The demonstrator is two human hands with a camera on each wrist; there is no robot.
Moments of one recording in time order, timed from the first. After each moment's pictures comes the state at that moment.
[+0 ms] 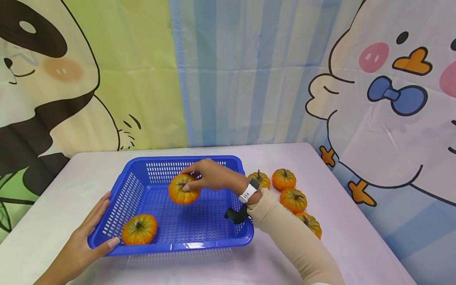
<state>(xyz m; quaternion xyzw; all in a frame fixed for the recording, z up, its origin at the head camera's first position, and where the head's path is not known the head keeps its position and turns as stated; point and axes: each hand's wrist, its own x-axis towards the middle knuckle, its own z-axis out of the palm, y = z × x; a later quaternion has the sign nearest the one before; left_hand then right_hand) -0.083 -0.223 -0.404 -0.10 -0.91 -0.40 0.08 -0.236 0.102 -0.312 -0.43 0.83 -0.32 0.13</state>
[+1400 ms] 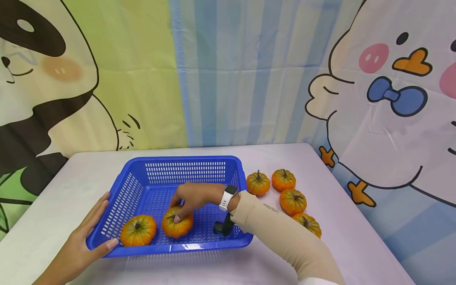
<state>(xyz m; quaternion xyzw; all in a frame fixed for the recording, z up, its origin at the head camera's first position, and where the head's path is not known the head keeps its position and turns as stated) -0.083 -0.222 -0.404 -0.10 -0.91 -0.39 0.08 -0.225 0.060 -0.345 -0.50 0.80 -0.17 0.28</state>
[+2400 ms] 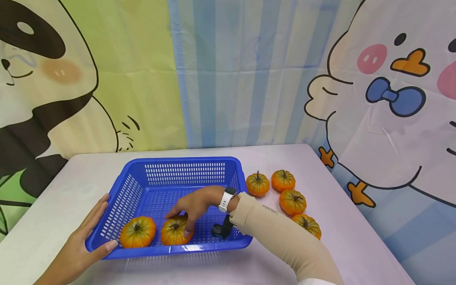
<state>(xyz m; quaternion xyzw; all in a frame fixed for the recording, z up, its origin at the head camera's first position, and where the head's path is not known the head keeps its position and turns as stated) -0.084 -0.222 -0.406 -0.10 -0.91 -0.40 0.07 -0.221 0.060 -0.346 -0.49 0.76 -0.12 0.41</state>
